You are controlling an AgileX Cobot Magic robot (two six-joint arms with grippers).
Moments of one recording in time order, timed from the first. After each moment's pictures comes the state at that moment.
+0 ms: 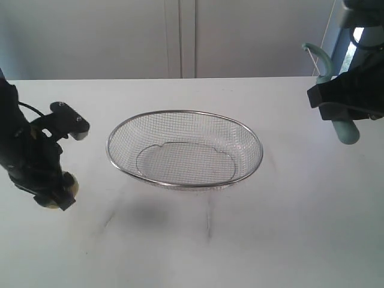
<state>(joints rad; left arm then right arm) -0.41 1.55 -0.92 0.07 0.73 0.35 0.18 1.23 -1.05 0.16 0.83 -0.13</state>
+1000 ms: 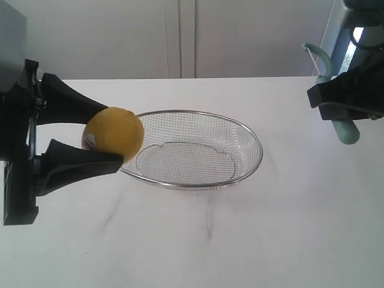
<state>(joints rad) -0.41 1.01 -0.76 -1.12 0.79 1.66 0.18 1.23 -1.05 0.16 0.83 -0.13</state>
